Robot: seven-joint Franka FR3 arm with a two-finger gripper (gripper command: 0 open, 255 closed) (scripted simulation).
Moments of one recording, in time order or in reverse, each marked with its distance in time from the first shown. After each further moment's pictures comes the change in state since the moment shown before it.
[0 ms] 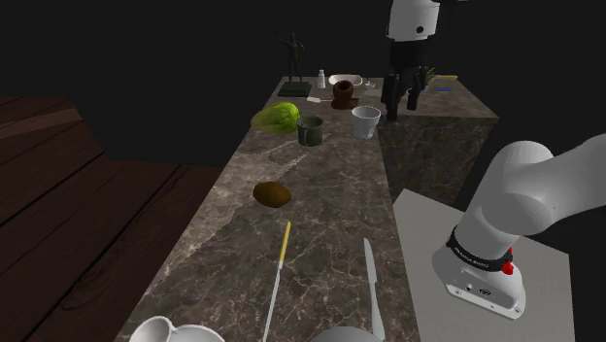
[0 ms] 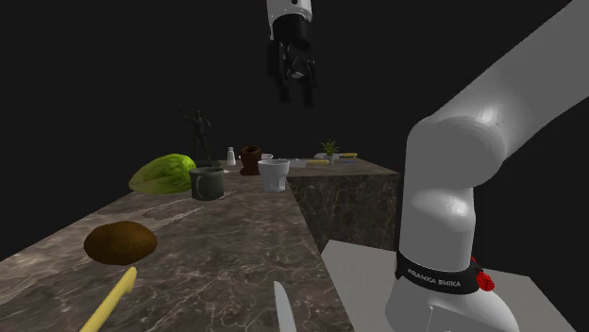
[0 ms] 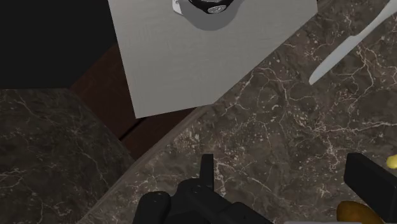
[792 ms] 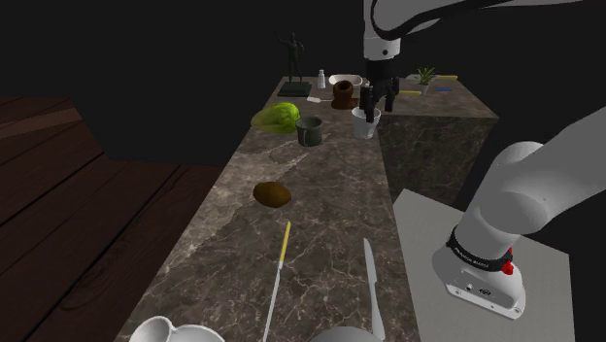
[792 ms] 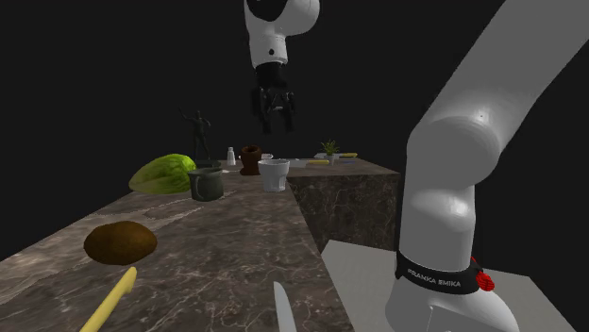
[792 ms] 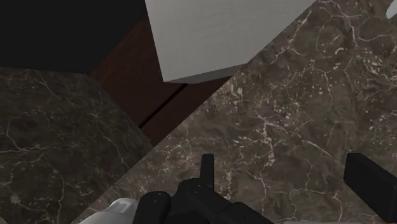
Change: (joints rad) arm -0.047 0.298 -0.093 0.052 -0.117 0.243 -0.095
